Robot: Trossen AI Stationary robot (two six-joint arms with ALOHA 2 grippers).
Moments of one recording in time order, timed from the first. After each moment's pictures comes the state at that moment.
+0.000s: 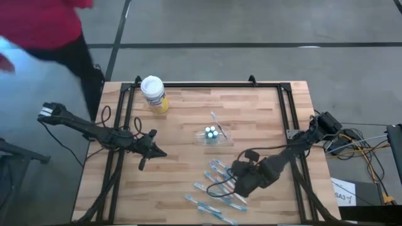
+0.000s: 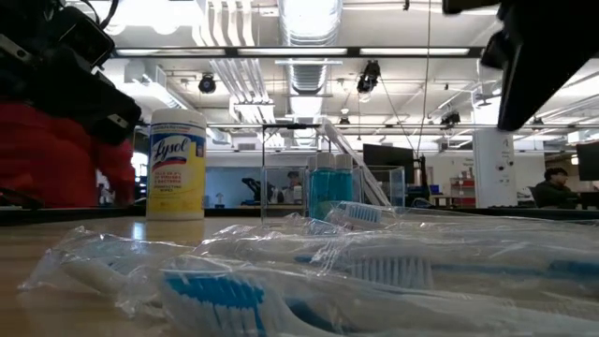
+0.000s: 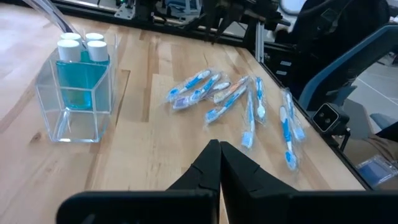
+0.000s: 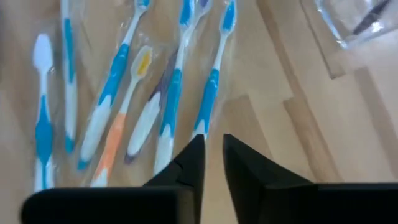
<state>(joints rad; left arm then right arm) -0.31 0.63 0.09 0.32 -0.08 -0.29 0.60 1.70 1.22 -0.88 0.34 0.97</state>
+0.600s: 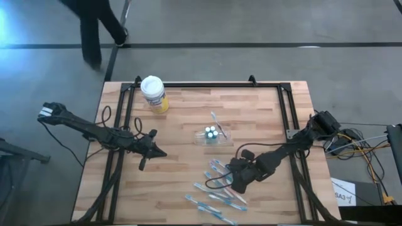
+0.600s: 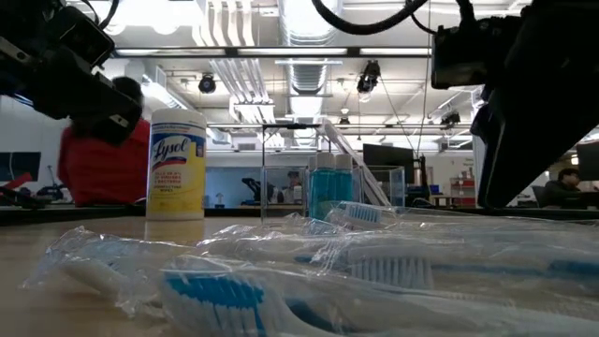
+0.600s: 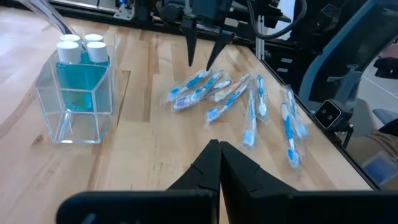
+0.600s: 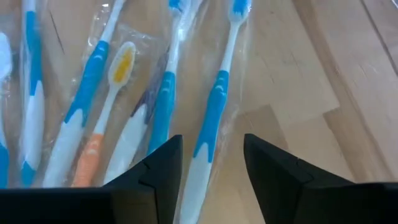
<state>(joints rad) -0.31 0.63 0.09 0.32 -0.08 -0.26 0.53 1.71 0.98 -0.52 0.29 0.91</state>
